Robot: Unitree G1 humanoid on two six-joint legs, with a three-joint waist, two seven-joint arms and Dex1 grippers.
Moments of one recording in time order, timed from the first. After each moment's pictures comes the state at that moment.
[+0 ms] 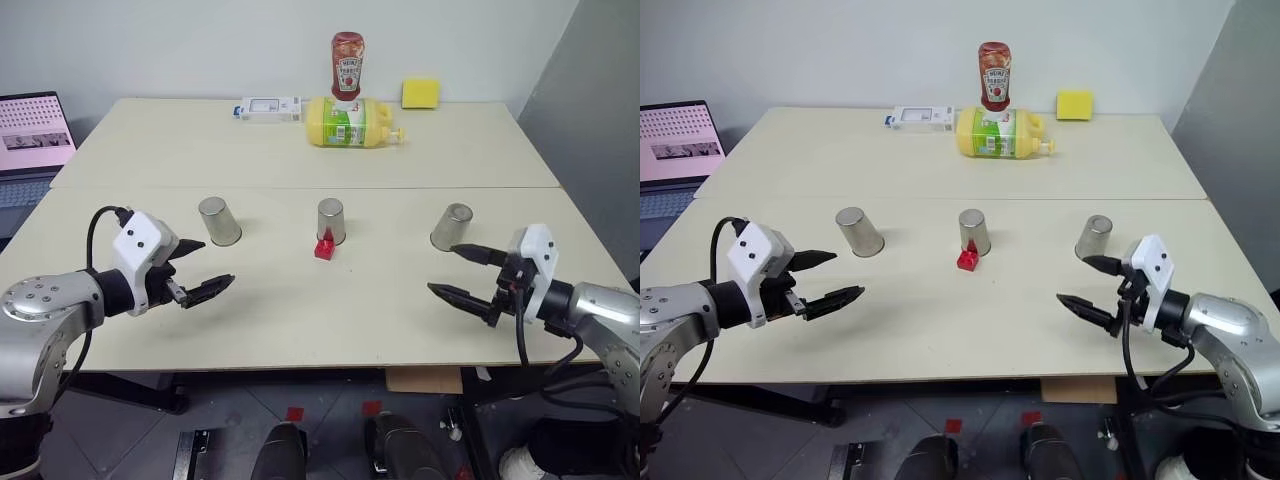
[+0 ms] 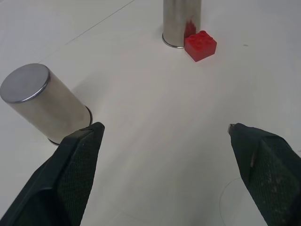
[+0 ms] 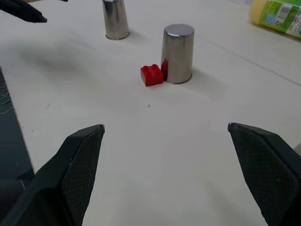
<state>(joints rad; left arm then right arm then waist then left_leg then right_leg) -0.11 0.94 0.31 -0.30 -0.46 0.63 -0.88 -0.11 -0.75 -0.18 -0.46 0.58 0.60 0.84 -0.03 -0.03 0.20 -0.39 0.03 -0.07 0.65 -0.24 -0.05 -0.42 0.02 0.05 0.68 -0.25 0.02</state>
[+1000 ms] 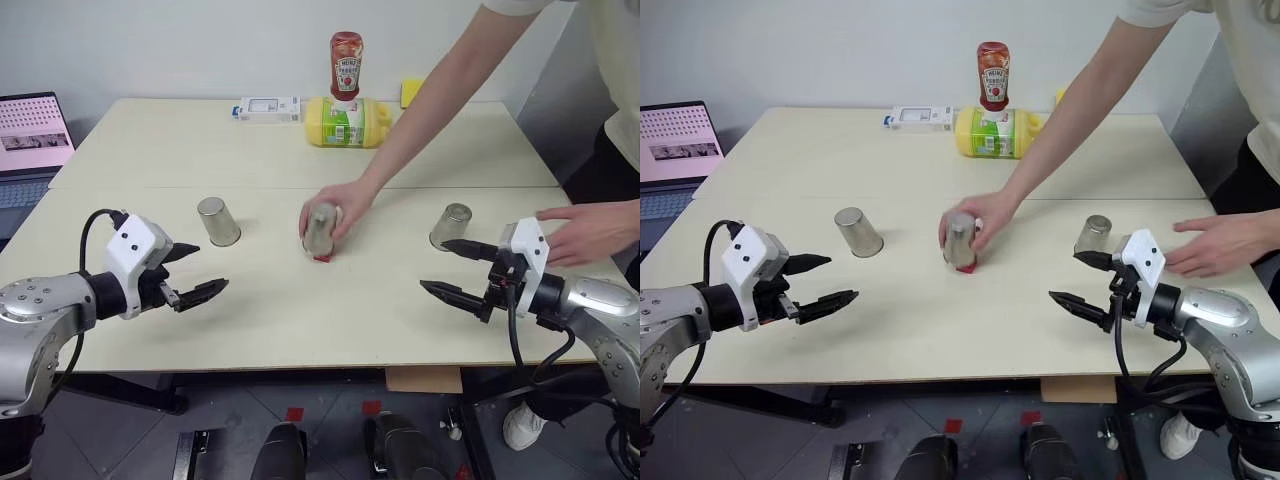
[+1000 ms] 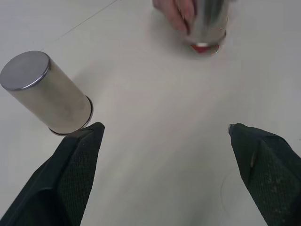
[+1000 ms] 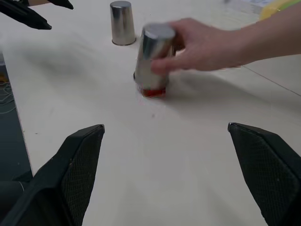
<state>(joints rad) -0.09 0.97 0.32 -0.28 -0.46 0.62 -0.90 -0.19 -0.74 -0.13 -0.43 0.57 0.59 0.85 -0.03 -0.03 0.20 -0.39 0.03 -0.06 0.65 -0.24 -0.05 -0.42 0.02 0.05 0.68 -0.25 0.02</state>
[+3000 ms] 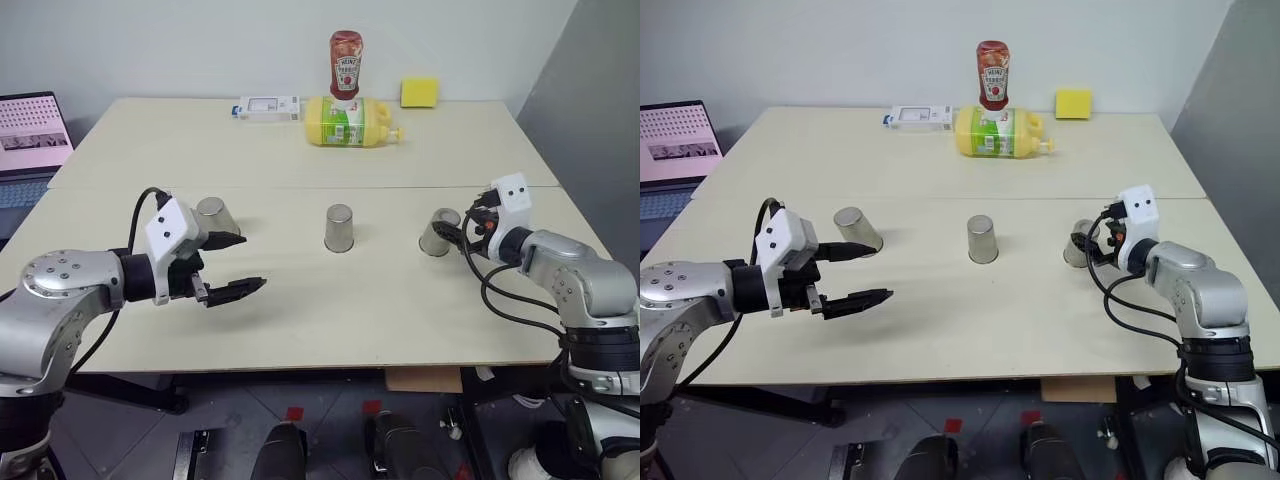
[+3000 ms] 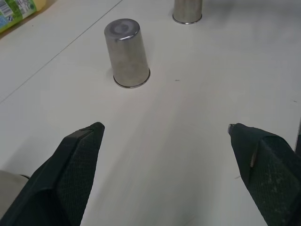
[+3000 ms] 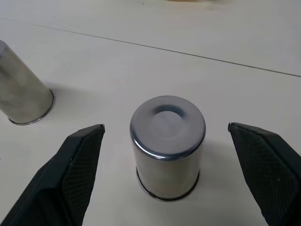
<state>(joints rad) -0.24 0.97 0.20 -0.35 -0.55 0.65 -0.99 -0.59 -0.55 -0.08 0.04 0.38 0.83 0.43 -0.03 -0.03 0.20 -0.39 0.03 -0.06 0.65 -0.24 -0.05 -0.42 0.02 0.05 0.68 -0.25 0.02</state>
